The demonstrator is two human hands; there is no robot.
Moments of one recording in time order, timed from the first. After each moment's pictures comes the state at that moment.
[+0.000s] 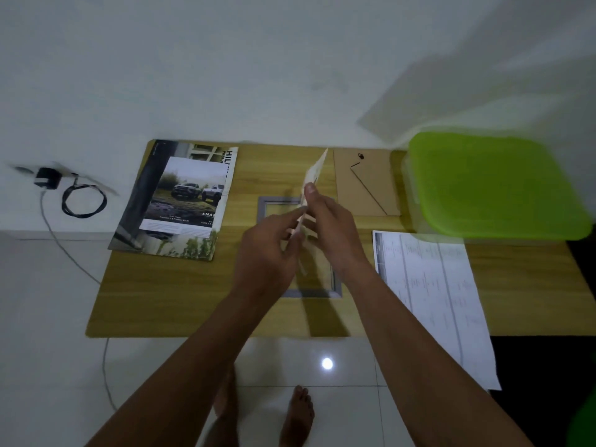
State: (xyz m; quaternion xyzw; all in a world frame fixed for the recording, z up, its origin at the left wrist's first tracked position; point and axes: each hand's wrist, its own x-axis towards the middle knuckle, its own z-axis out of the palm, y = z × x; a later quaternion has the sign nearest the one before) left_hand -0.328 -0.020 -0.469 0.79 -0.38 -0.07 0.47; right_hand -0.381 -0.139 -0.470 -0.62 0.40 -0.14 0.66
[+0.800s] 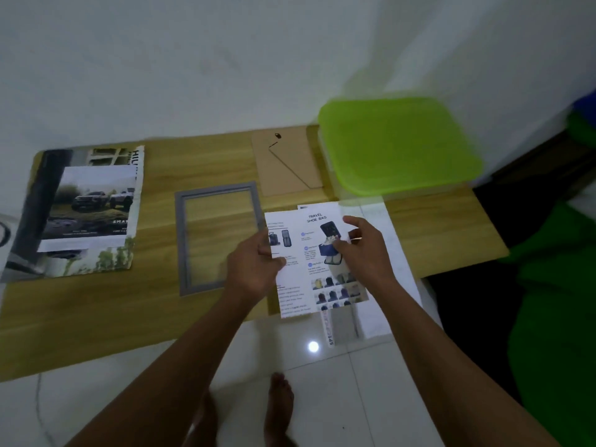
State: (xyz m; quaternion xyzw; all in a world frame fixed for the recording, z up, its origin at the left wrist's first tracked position) left_hand -0.408 -0.073 -0.518 0.77 -0.21 -0.38 0.46; right_hand -0.560 -0.209 -0.513 -0.67 0.55 -0.15 0.47
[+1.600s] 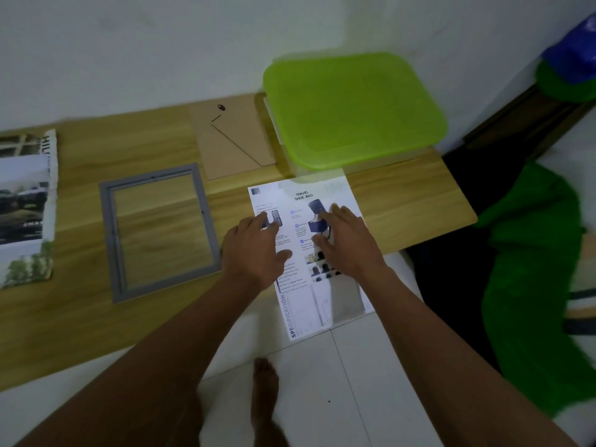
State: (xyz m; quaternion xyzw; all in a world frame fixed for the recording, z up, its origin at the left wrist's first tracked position) left_hand -0.461 -0.140 -0.568 0.82 -0.55 -0.15 0.06; right_hand -0.621 -0.246 -0.548 -0.86 0.45 0.02 0.24
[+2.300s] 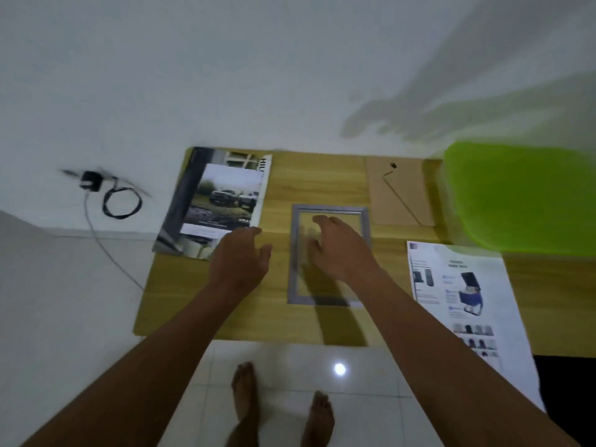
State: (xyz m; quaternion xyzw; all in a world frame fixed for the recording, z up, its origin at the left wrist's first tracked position) left_hand -0.250 0.037 -0.499 0.92 -0.30 -0.11 0.21; right_hand -0.357 -0.128 -0.493 -0.94 0.26 0.06 0.24
